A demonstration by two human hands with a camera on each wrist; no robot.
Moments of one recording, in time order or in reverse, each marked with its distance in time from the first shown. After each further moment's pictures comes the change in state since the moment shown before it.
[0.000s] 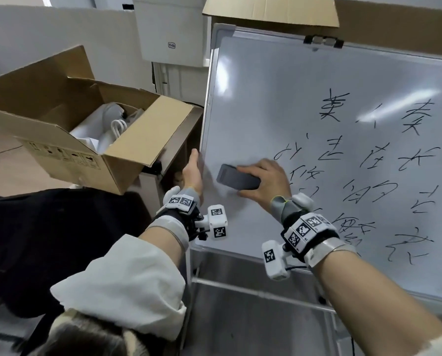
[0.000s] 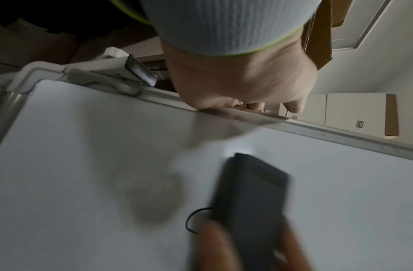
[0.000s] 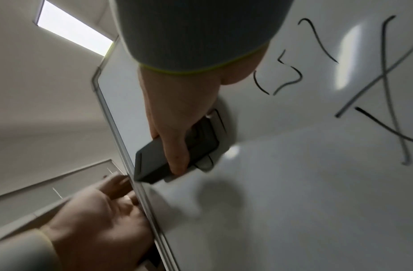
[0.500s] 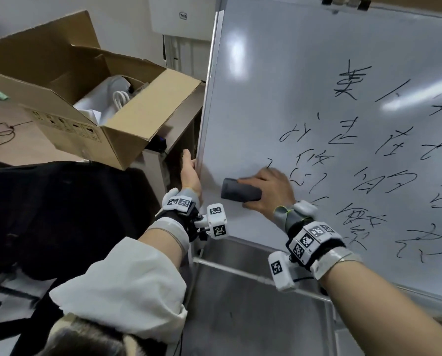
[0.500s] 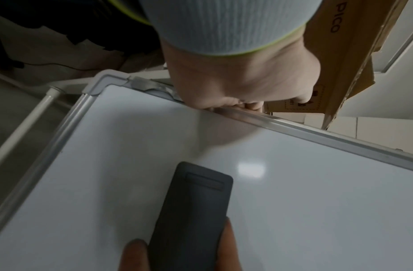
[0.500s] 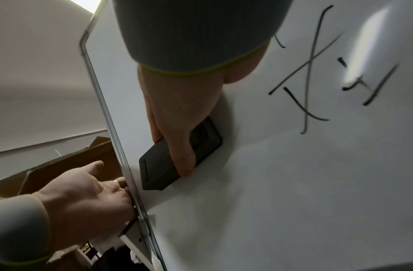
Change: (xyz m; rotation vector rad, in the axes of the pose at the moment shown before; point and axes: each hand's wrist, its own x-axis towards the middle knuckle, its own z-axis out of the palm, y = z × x) left_hand -0.047 -0.023 -0.010 -0.082 0.122 -0.010; right_hand -0.046 0.031 0.028 -0.112 -0.189 -0.110
